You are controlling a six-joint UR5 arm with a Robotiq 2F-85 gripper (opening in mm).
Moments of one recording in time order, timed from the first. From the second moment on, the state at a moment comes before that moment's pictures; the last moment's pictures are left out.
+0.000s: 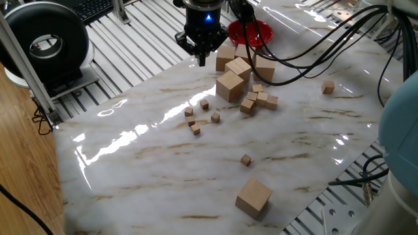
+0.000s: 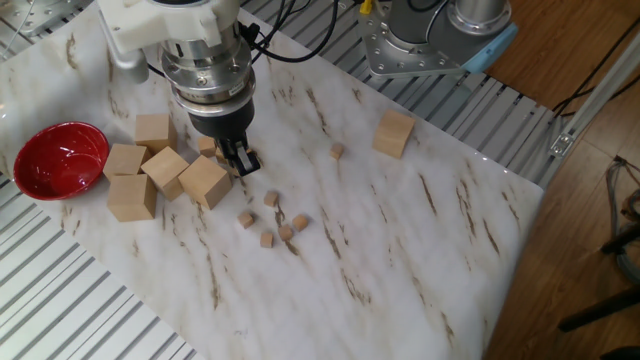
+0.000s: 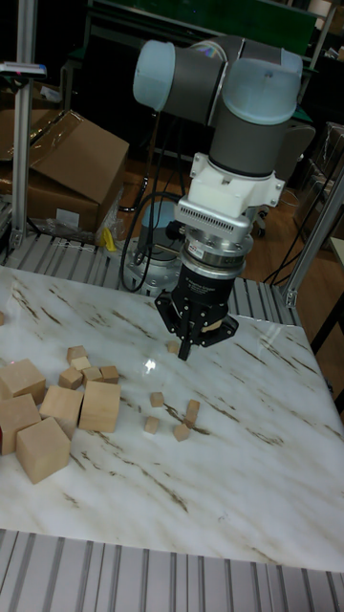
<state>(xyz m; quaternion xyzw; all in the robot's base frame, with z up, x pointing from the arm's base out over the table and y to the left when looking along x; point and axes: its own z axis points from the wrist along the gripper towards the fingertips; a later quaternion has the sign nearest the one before) 0.573 0.037 0.181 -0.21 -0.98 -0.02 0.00</state>
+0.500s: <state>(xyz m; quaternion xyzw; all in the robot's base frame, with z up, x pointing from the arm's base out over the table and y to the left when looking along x) 0.572 0.038 0.180 -0.21 -0.98 -0.02 0.00</state>
